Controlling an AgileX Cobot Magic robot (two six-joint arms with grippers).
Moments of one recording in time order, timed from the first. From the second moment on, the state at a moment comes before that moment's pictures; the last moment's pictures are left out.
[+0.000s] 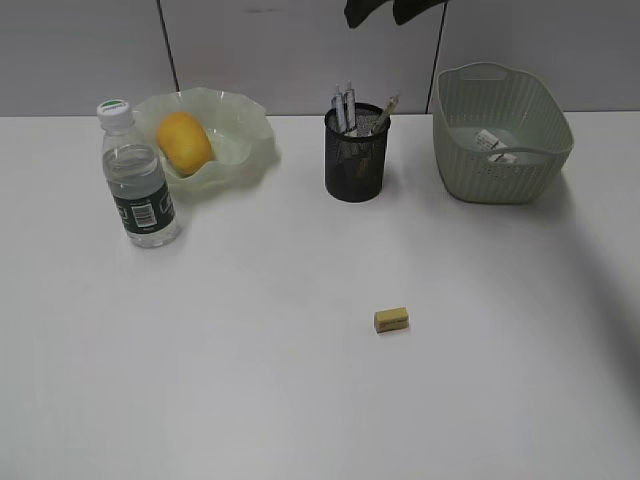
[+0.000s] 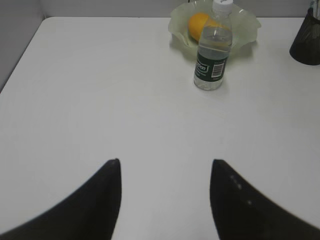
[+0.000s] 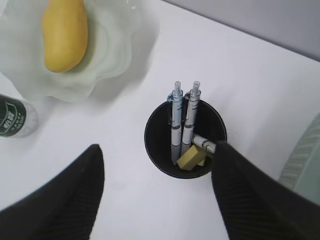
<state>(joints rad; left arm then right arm) -0.07 -0.01 -0.53 0.01 1.07 -0.07 0.36 2.32 -2.45 0.25 1.16 -0.12</state>
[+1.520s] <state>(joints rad) -0.07 -0.01 -0.53 0.01 1.07 -0.07 0.06 1.65 -1.54 -0.01 1.21 -0.01</state>
